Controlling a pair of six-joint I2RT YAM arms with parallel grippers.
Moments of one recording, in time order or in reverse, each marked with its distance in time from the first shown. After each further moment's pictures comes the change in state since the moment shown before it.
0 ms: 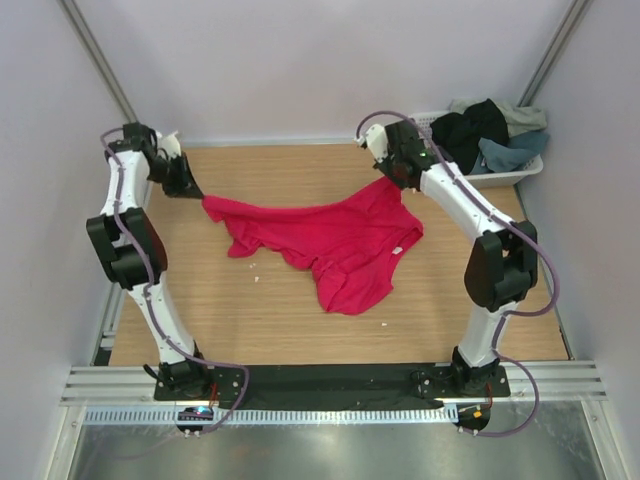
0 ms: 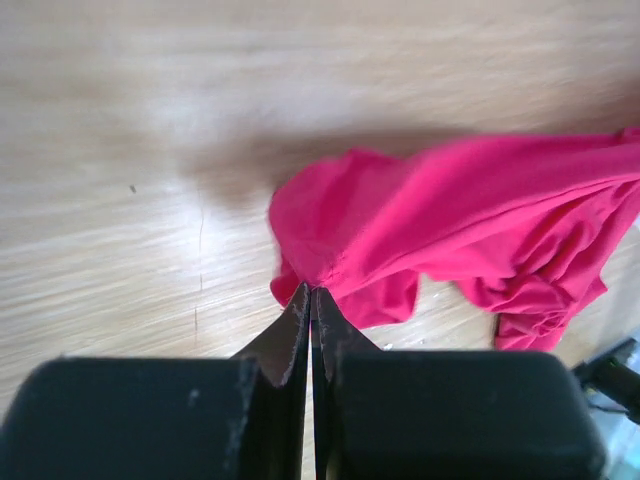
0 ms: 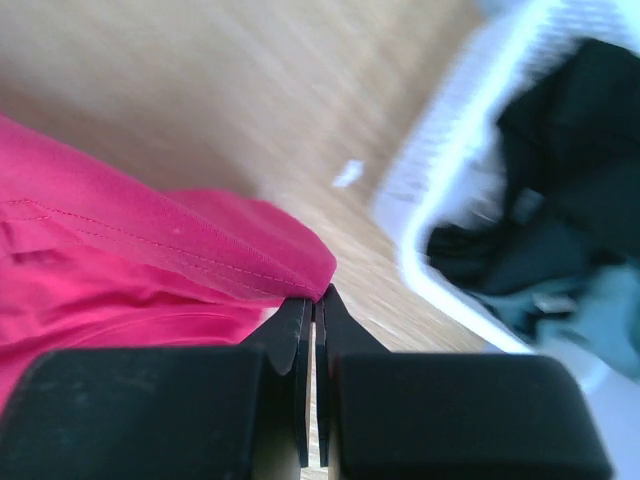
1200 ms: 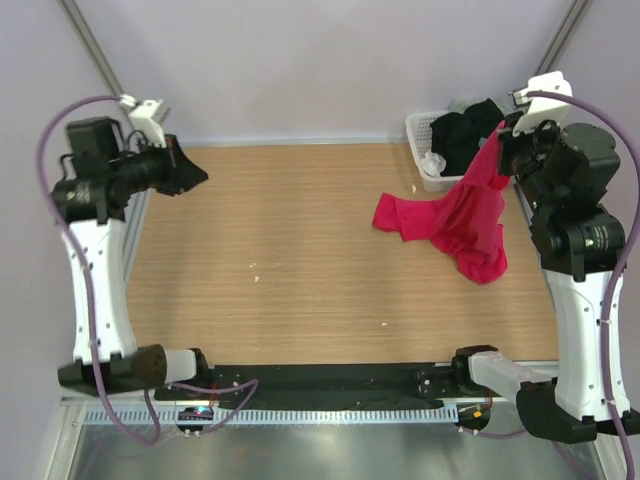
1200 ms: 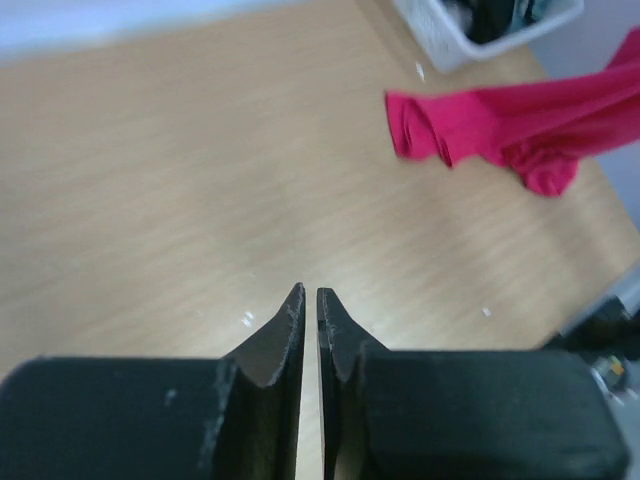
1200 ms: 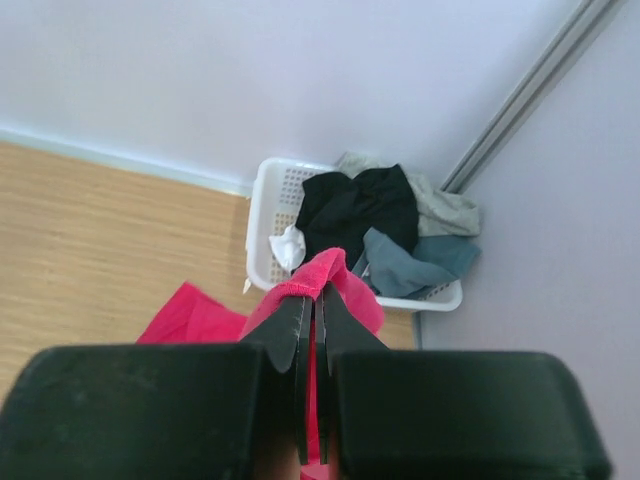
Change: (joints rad) left arm -0.083 -0.855 -0.061 -0.002 0.146 -0.003; right arm -0.253 -0.760 0.083 -0.047 -0.098 0.315
